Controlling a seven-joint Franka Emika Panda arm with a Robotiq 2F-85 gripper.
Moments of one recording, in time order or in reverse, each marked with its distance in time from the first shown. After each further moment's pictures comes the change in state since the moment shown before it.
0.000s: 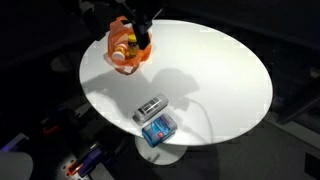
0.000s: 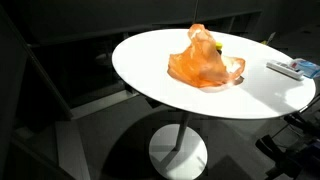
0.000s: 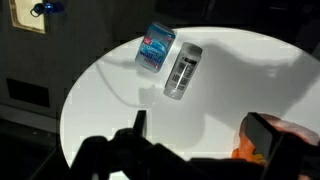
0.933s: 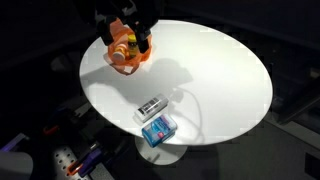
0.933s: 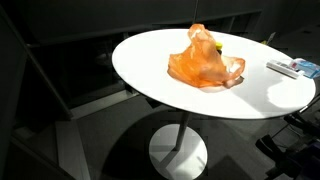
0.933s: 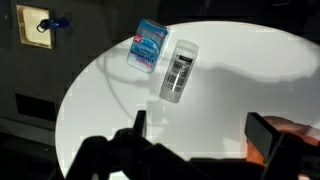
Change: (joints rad) arm 0.000 0.129 0.111 0.002 0.000 0.061 0.151
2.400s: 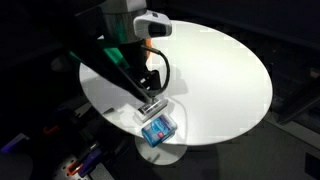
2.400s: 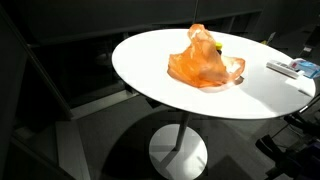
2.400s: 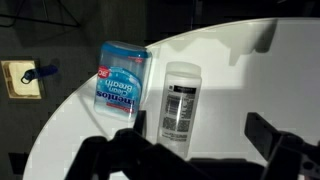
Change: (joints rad) arm -0.049 0.424 0.024 -0.038 0.004 0.311 0.198
